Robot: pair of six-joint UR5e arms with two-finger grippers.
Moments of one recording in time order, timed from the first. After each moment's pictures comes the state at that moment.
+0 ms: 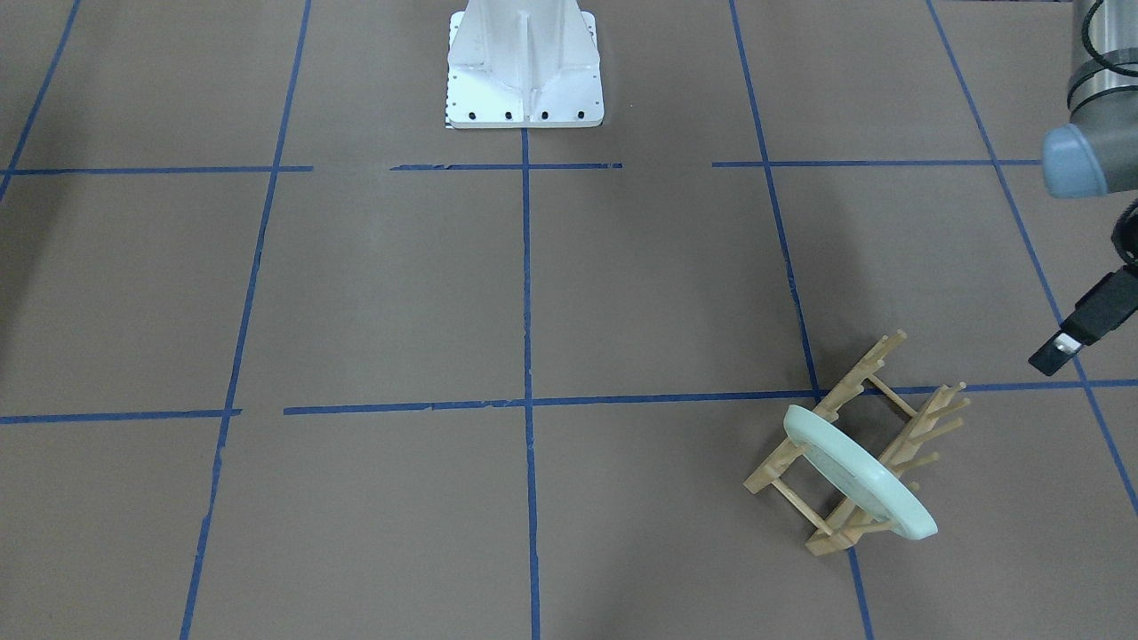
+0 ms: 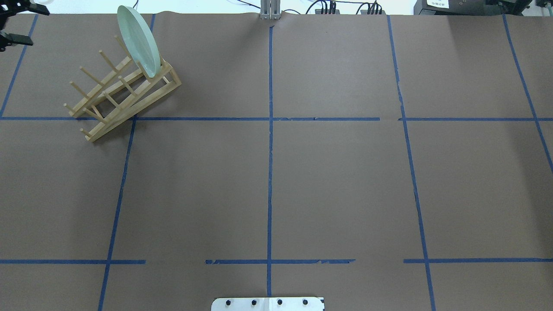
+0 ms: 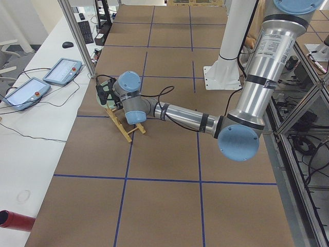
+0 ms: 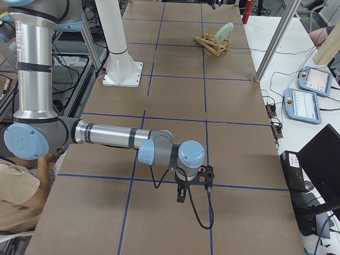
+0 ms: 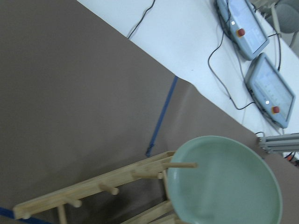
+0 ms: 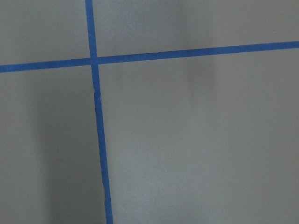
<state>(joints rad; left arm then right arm) -1.24 -1.88 -1.48 -2.70 -2.22 -1.69 1.62 -1.63 1.56 -1.62 2.32 -0.02</state>
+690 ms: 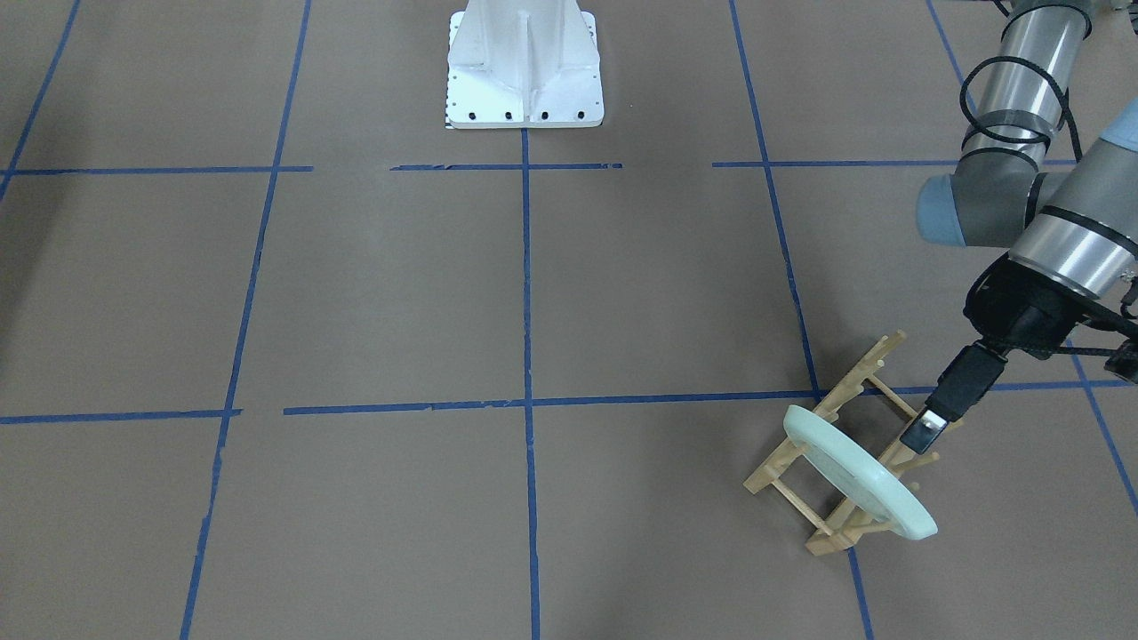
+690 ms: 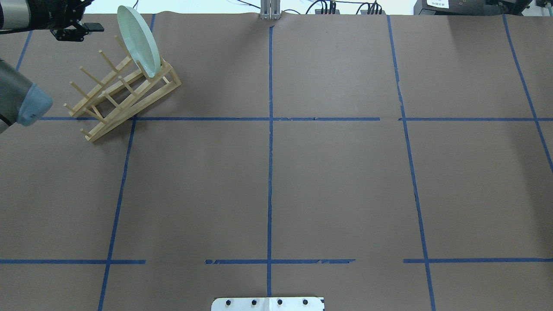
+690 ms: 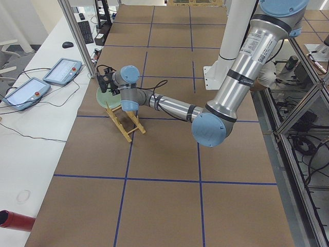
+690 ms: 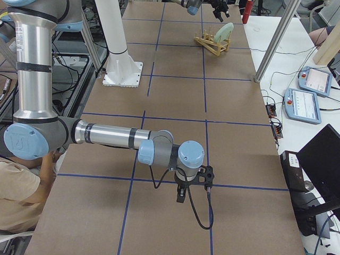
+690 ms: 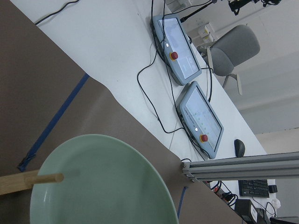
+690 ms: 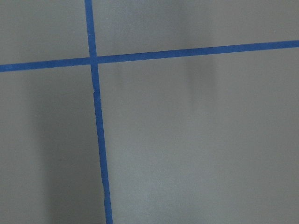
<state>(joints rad) -1.09 -2.03 -1.35 -2.79 -2.00 -1.81 1.62 -1.63 1.56 -1.62 2.32 -0.02</state>
